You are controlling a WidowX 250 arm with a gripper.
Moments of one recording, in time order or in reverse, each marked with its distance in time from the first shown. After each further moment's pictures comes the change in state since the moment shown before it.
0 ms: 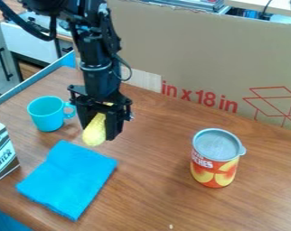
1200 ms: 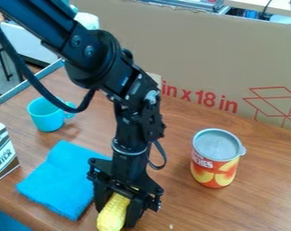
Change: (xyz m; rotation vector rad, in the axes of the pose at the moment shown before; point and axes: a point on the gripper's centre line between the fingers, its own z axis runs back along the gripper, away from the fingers) arm -0.078 -0.077 -0.053 0.095 0.150 -0.010
